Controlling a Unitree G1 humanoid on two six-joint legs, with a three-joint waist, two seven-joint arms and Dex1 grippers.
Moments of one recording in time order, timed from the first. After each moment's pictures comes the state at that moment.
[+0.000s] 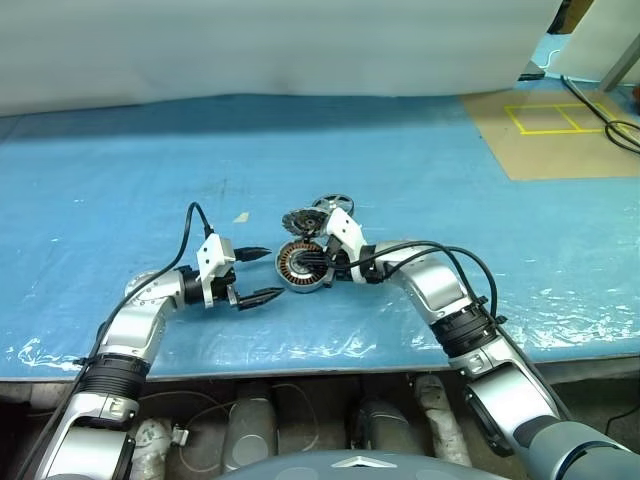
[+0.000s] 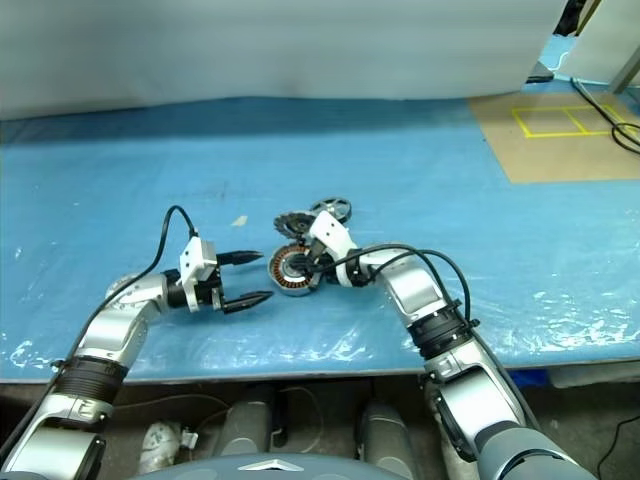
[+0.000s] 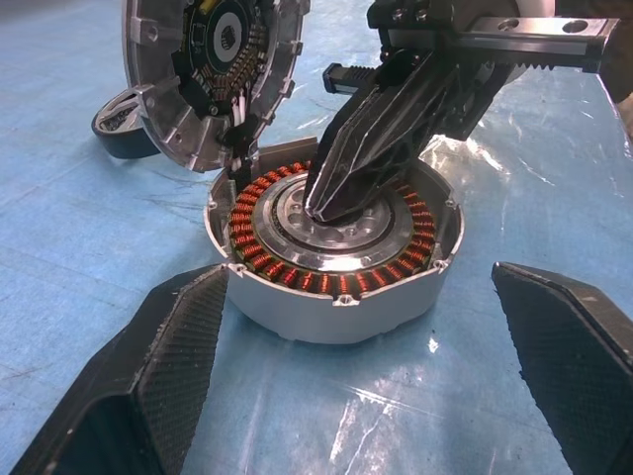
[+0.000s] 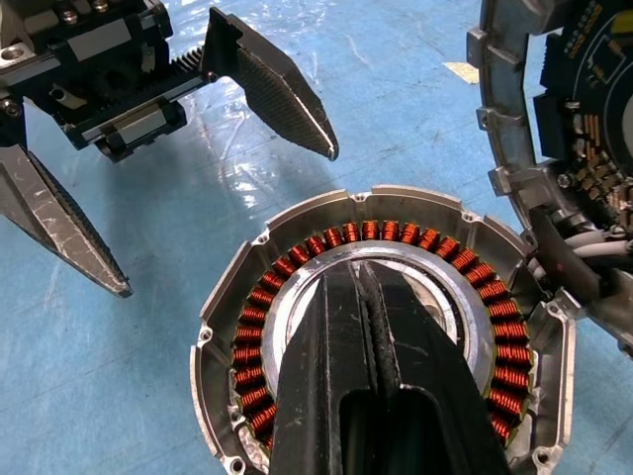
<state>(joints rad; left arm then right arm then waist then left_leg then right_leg) -0.29 0.49 -0.05 0.26 -0.32 -0.03 -1.17 -0.59 -0.27 0.34 0.18 0.17 0.52 0.89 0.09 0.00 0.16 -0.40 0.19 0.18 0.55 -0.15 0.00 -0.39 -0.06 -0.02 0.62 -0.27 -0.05</state>
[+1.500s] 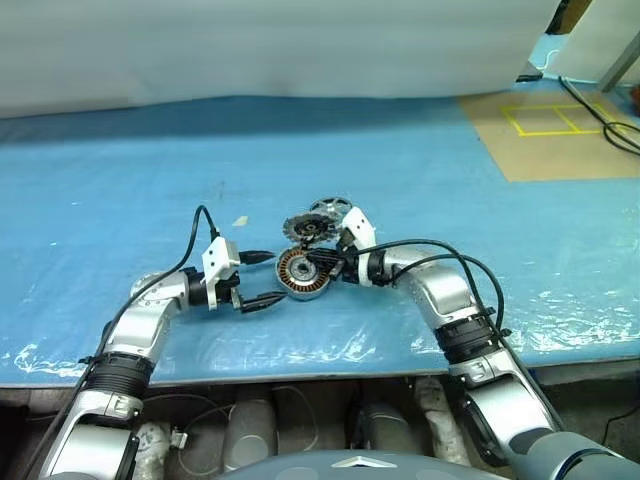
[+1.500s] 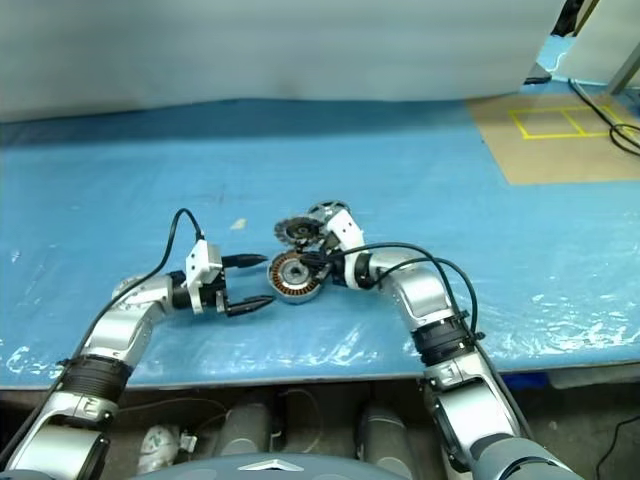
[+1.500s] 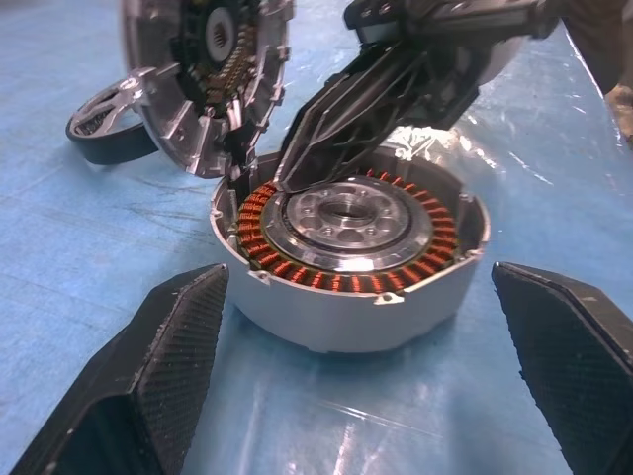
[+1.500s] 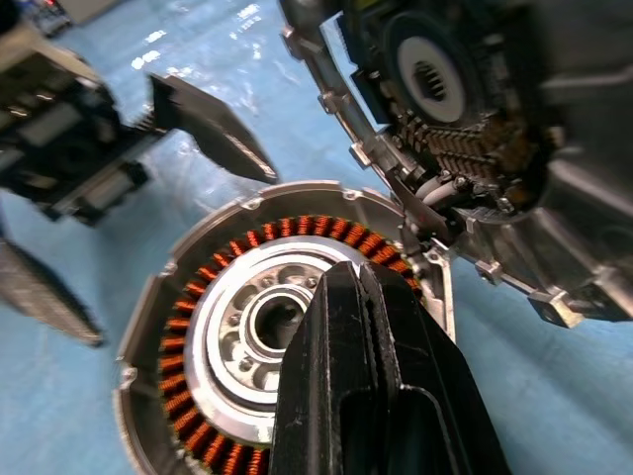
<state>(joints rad) -0.31 0.48 -0.07 0.30 -0.31 -0.06 -1.19 -0.52 -0.23 0.21 0.14 0.26 0.62 0.86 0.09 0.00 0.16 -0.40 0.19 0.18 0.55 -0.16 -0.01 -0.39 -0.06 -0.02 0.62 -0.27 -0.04</state>
